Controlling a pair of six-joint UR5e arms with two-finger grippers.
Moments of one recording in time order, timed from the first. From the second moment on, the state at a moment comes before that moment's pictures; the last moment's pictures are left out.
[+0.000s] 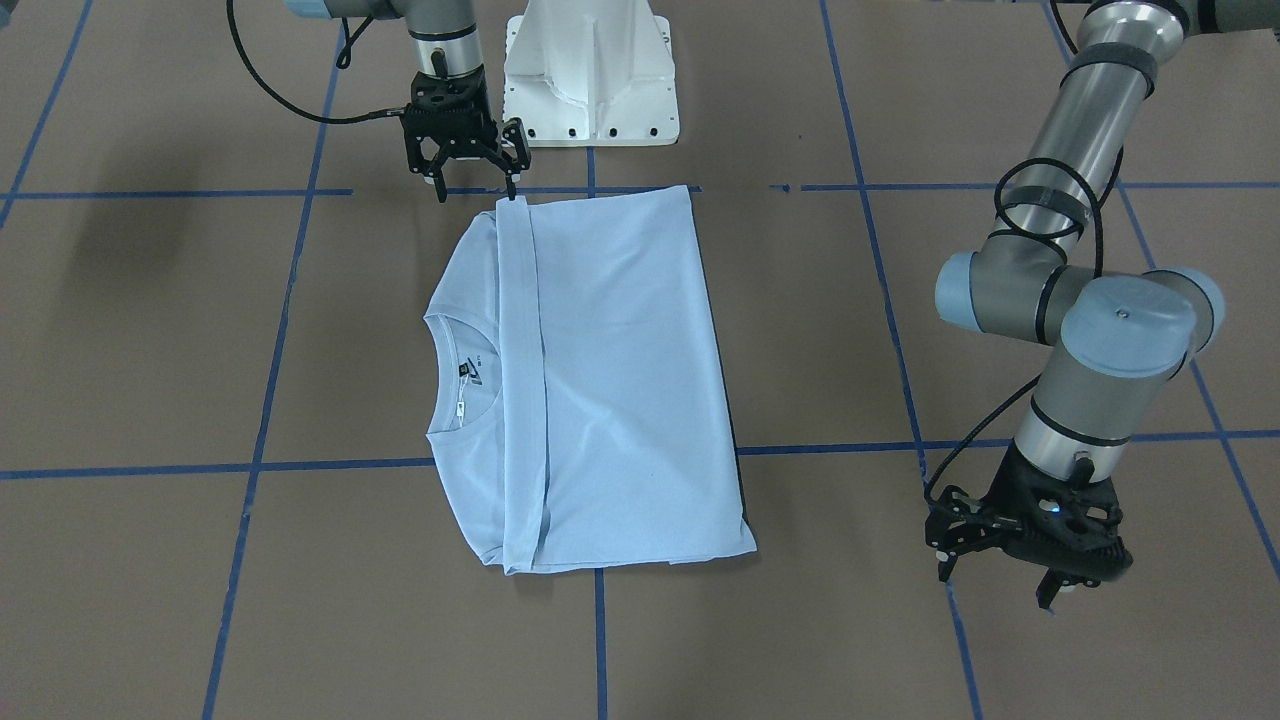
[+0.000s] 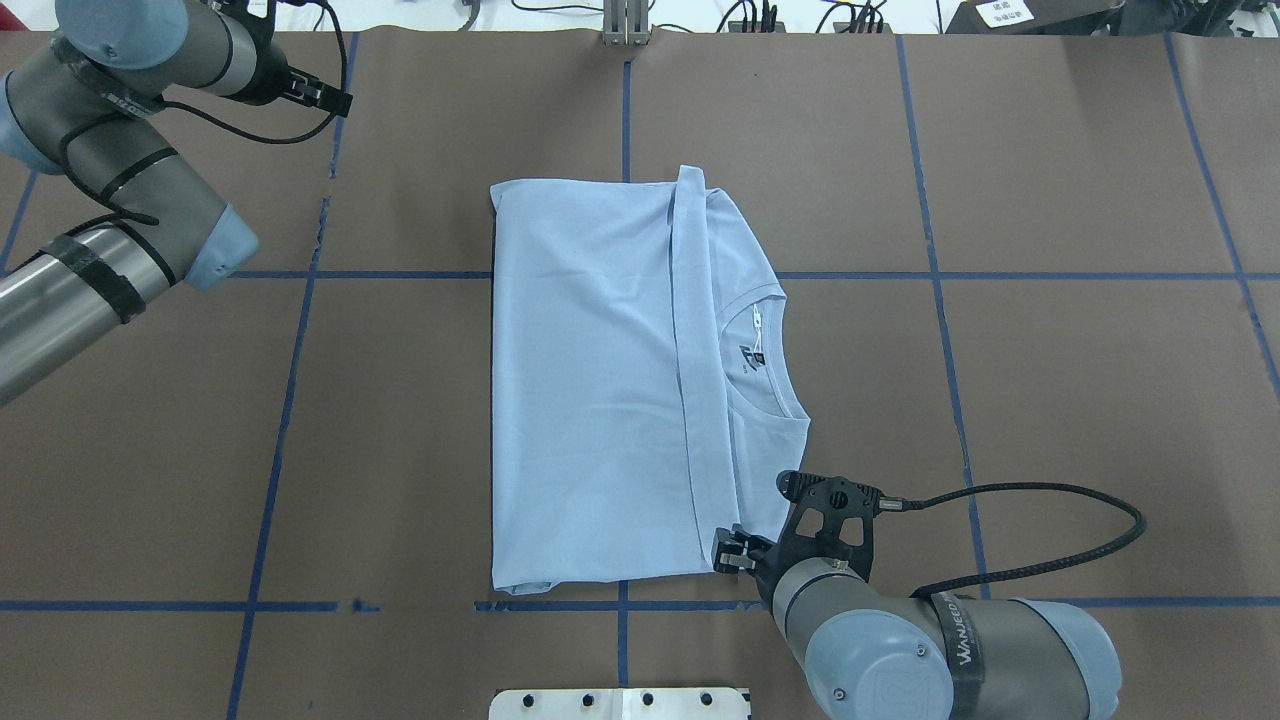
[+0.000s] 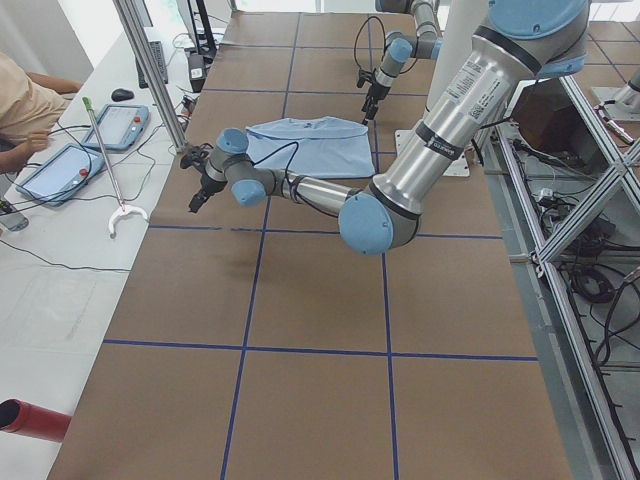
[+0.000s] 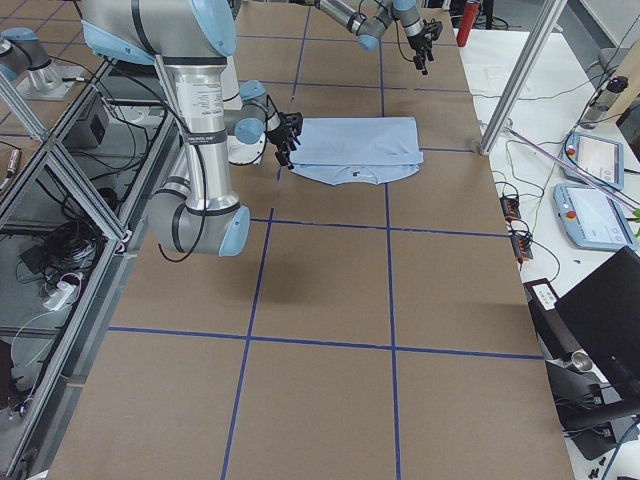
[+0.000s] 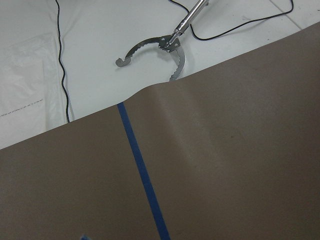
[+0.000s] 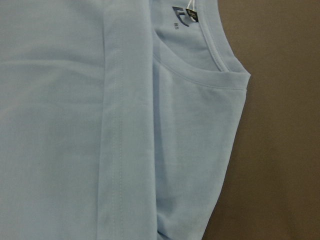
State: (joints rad) left arm -0.99 -2.21 -1.12 -2.33 -1.82 -0.56; right arm 0.06 -1.29 2.05 -1.49 1.25 1.46
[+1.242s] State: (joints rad) left arm -0.99 -2.18 -1.16 -2.33 -1.82 -0.58; right arm 0.03 -1.22 1.96 -1.48 1.20 1.03
